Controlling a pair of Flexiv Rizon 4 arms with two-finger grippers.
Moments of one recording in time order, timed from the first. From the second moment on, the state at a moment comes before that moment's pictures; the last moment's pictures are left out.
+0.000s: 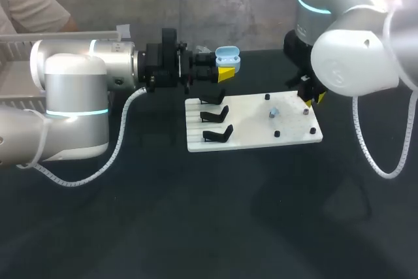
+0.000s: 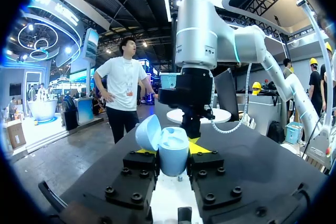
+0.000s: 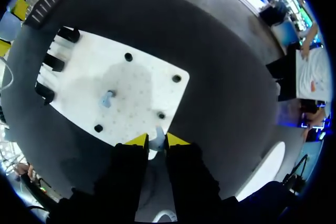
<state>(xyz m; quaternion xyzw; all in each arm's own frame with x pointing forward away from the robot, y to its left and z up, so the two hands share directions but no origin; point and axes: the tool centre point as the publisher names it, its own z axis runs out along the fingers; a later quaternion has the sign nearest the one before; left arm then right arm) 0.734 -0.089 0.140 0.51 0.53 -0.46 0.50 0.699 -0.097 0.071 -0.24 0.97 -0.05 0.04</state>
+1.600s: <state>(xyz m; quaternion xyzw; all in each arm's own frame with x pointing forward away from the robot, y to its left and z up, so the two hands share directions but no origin) 0.734 -0.089 0.140 0.51 0.53 -0.46 0.50 0.654 -0.006 0.194 0.12 0.99 0.00 0.04</state>
